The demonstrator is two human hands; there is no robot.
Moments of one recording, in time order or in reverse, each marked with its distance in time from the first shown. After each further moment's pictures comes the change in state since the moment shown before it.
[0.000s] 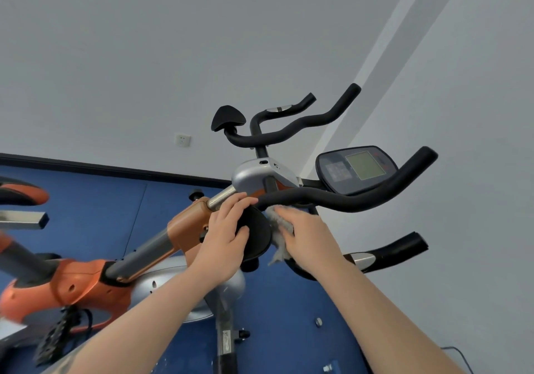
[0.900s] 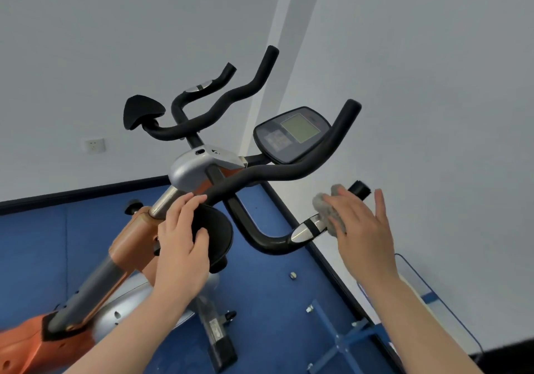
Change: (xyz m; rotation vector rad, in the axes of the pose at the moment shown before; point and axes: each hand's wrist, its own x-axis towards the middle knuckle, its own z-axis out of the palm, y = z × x) left_hand 0.001 -0.003 0.003 -0.005 0.001 0.028; right_hand -0.107 0.060 -0.024 -0.385 0.537 0.287
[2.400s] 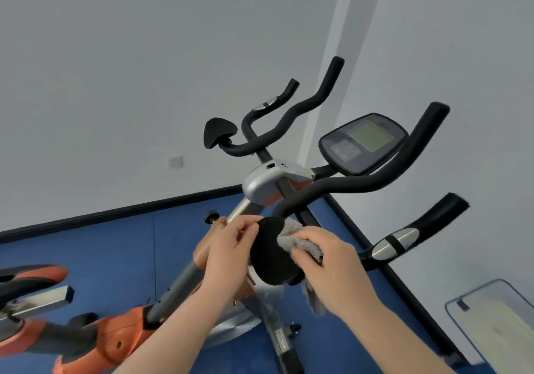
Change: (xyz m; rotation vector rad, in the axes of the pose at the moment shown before) left_hand 0.020 0.000 -0.053 -0.153 -0.074 -0.245; right_hand 0.007 -0.145 0.034 0.718 -0.319 0.115
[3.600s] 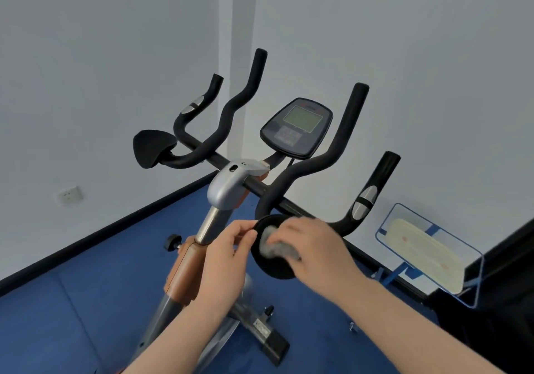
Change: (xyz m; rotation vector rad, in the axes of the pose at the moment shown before) left_hand 0.034 -0.005 -0.039 0.003 -0.461 0.245; right_hand 0.002 -0.046 0.039 -0.625 0.117 -0.063
